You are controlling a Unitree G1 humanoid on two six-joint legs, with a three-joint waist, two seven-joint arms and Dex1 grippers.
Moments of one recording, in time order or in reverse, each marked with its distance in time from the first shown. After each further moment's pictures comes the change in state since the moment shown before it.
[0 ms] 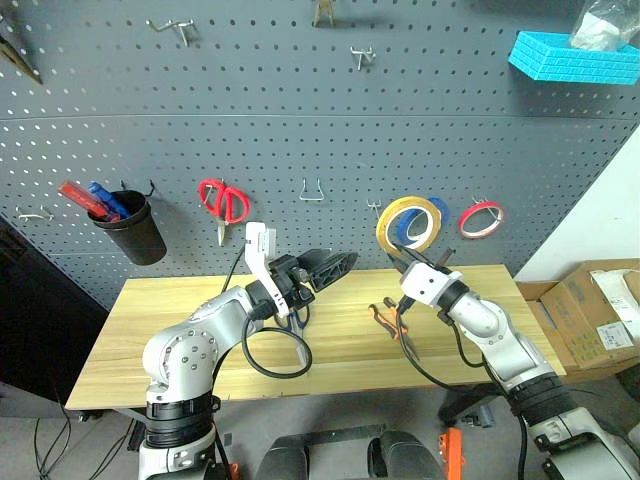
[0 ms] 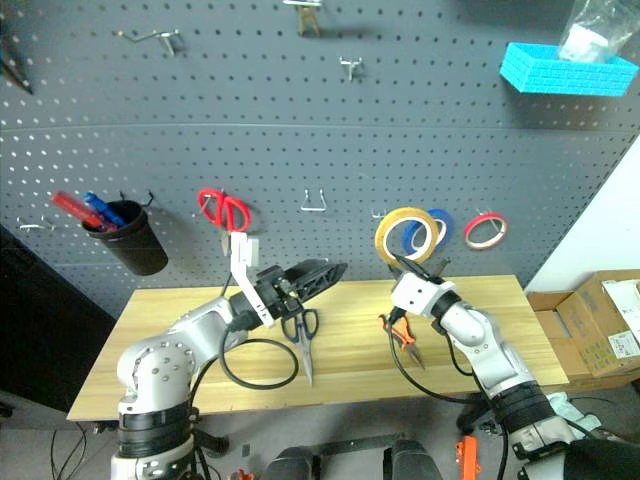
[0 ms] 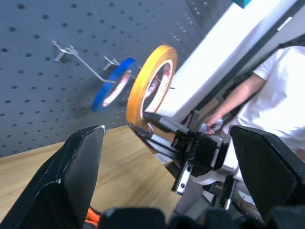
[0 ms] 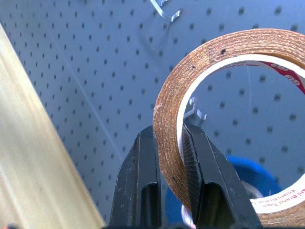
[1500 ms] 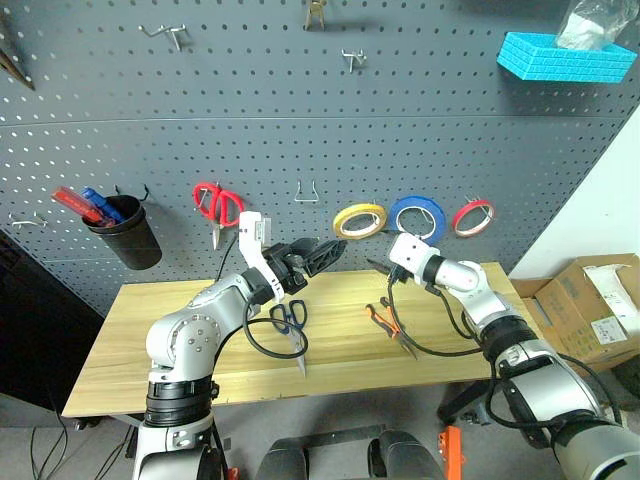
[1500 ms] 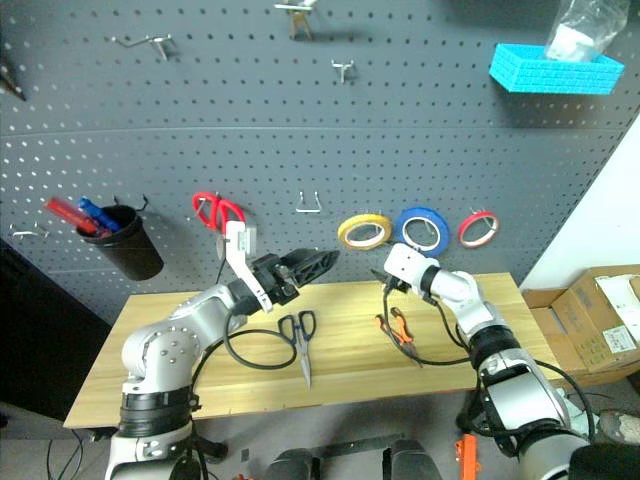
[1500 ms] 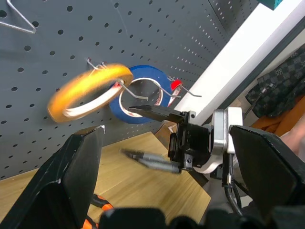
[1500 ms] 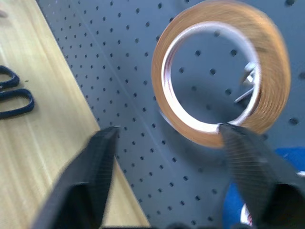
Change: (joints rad) left arm -0.068 0.044 -0.021 0.116 0.065 -0.093 0.006; right arm -0.314 0.080 -0.016 0.579 0.127 -0.100 0.291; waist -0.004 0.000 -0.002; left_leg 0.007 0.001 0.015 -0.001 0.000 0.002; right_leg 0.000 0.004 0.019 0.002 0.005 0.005
